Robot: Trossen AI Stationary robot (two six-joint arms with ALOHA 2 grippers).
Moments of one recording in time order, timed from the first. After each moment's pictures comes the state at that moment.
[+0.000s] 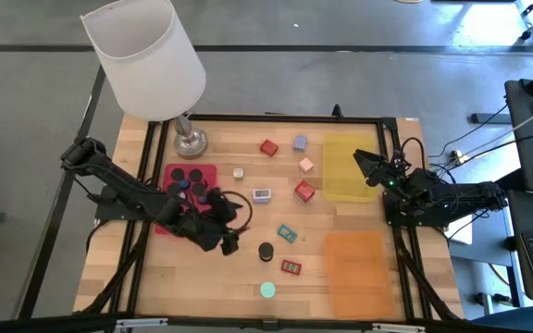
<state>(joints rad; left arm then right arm) -0.48 1.41 1.03 -0.38 -0.64 -0.58 0.07 0.00 0.02 0.16 0.72 0.70</state>
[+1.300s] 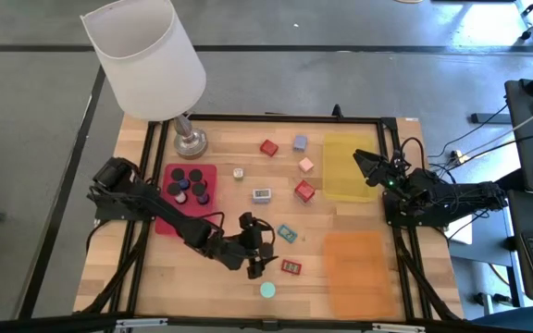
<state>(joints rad) -0.50 1.79 1.03 0.18 -0.64 -0.42 0.07 0.00 0.02 0.16 0.72 0.70</state>
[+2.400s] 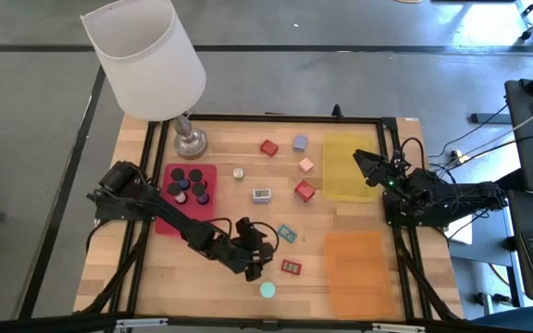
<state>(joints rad) -0.49 1.85 1.03 0.08 -0.55 -0.60 0.07 0.00 0.02 0.15 0.72 0.70</state>
